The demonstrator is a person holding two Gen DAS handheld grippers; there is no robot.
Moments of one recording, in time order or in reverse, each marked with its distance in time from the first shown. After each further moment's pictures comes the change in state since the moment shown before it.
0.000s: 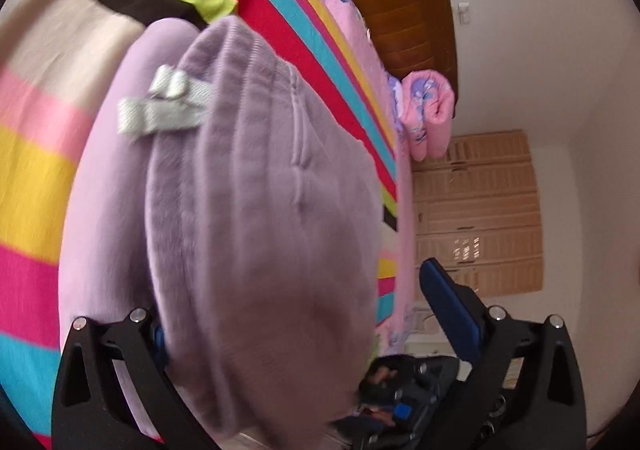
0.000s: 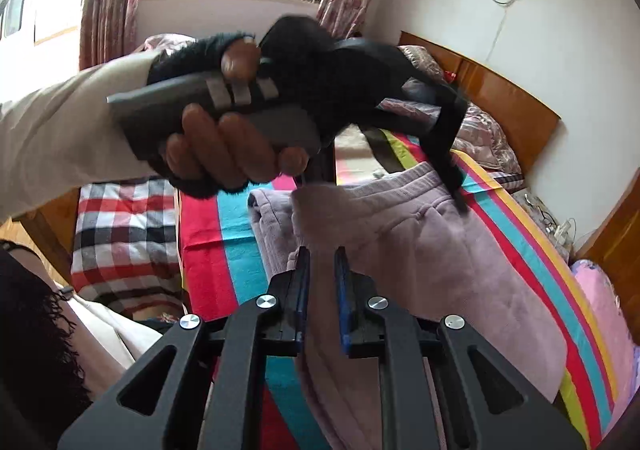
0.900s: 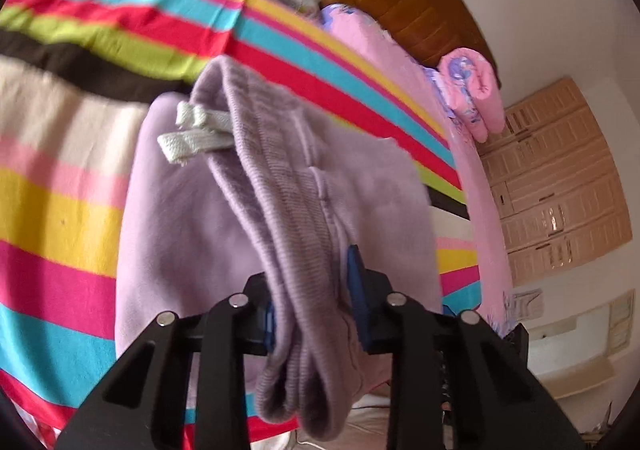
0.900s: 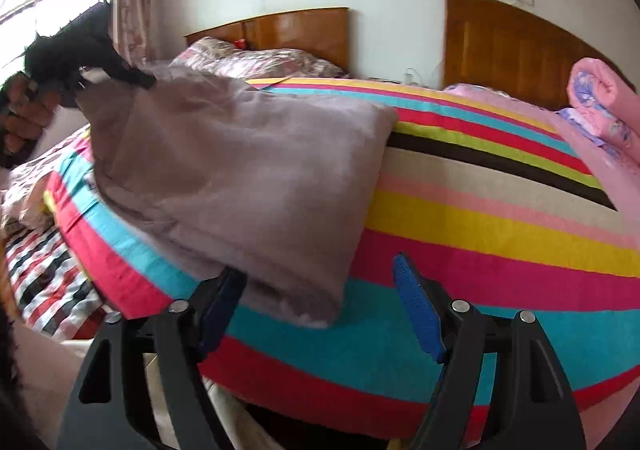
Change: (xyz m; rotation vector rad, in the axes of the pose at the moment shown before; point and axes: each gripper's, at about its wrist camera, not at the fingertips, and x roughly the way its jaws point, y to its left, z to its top) left arm 0.001 -0.089 -0.023 0.269 -0.113 0.290; right arm -0.088 -0.053 -0.167 0.657 0.052 -0.456
